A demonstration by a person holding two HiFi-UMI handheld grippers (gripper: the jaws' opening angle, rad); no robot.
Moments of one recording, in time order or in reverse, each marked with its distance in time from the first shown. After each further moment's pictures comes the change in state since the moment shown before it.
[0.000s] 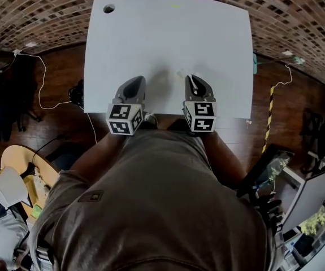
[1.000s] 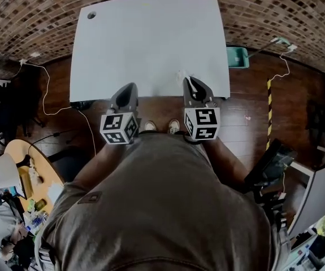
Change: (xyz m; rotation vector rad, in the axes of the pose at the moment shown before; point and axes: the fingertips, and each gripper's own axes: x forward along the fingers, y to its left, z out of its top) left arm -0.068 -0.139 -0.014 0.028 -0.117 0.072; right arm -0.164 -0.063 -0.012 0.048 -0.199 0.033
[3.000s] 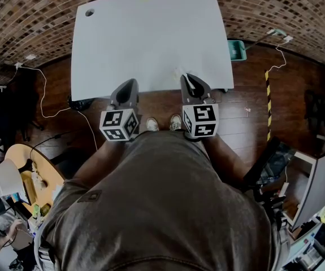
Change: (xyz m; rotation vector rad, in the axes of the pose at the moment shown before) left arm -0.009 0.015 -0.002 -0.009 -0.001 -0.068; right arm -0.001 0.034 -0.006 -0.013 0.018 -0.024
